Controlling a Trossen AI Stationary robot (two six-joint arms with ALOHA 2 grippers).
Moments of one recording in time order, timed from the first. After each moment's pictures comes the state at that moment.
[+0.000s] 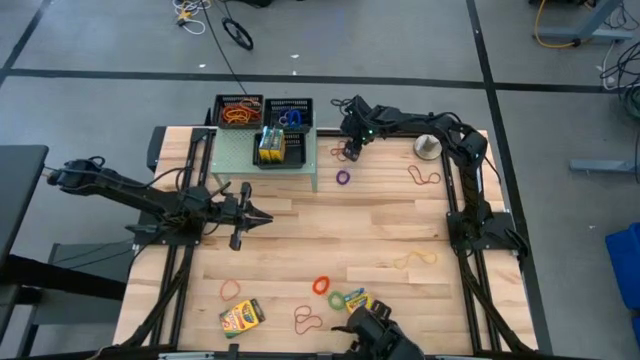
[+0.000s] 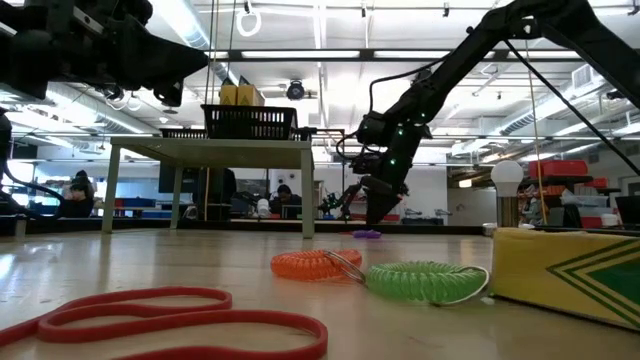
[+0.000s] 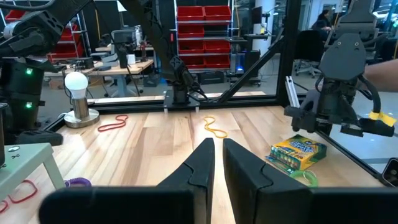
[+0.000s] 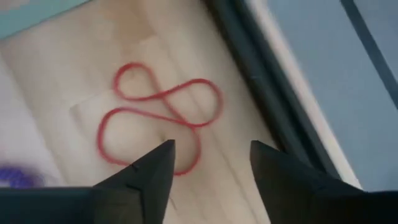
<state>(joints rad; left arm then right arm) -0.15 0.79 0.13 0.68 -0.09 0.05 -0.71 2.09 1.46 -0.49 -0.06 -0.27</state>
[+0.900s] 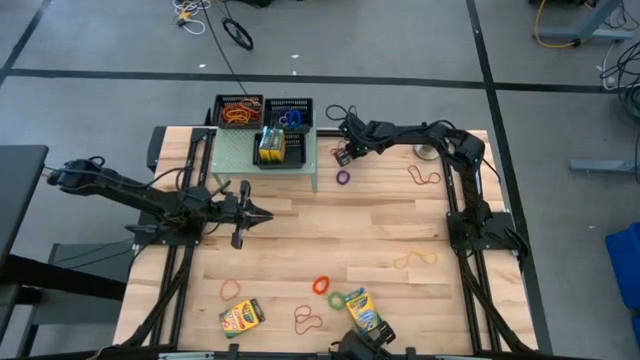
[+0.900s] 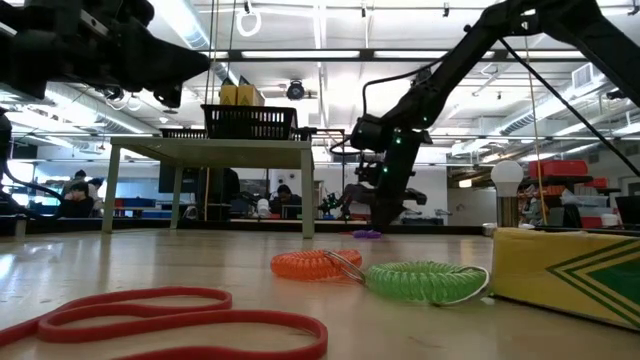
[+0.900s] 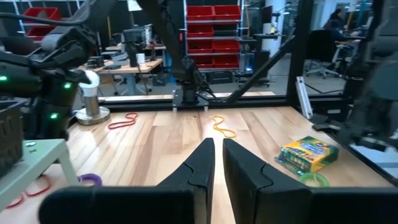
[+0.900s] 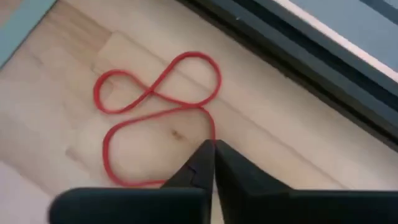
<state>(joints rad) -0.15 0.79 0.13 0.68 -0.13 0.05 -0.61 2.08 1.35 -0.39 0.13 0.30</state>
